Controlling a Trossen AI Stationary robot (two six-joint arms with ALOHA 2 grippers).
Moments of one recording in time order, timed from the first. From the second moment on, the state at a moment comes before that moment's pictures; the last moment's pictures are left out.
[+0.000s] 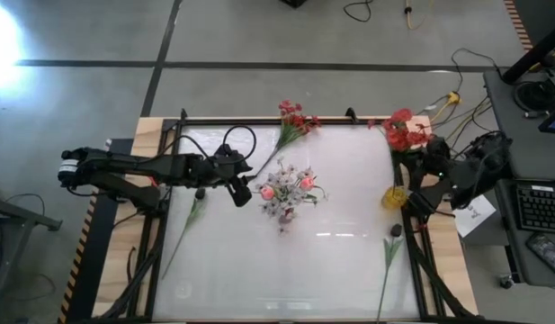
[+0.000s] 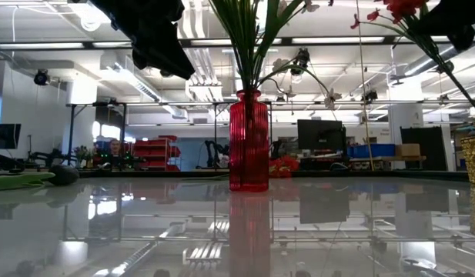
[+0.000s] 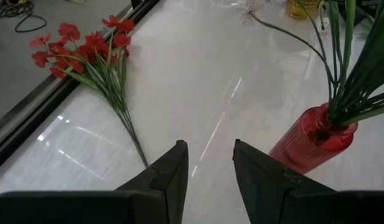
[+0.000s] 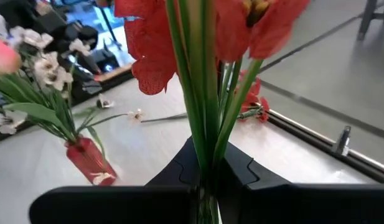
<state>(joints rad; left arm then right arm) 0.01 1.23 0.94 -0.40 -0.35 -0.27 0.61 0.34 0.84 -1.16 1.02 0.78</state>
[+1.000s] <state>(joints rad) 0.01 1.23 0.94 -0.40 -0.35 -0.24 0.61 0.56 0.84 -1.44 1.08 1.17</state>
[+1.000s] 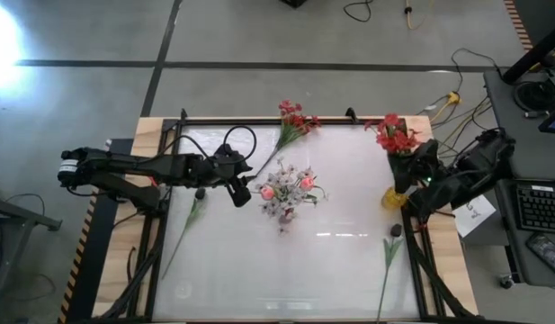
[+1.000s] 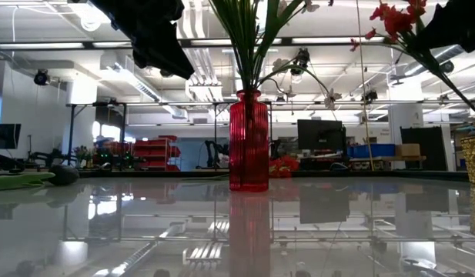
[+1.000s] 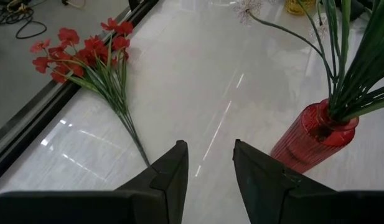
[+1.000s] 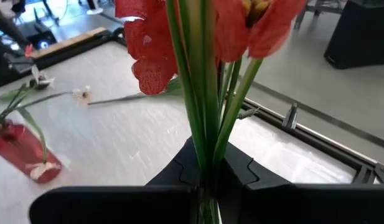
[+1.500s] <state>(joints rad) 0.01 1.23 0.94 -0.40 -0.35 -0.22 0.62 0.57 0.79 -1.41 1.18 1.33</state>
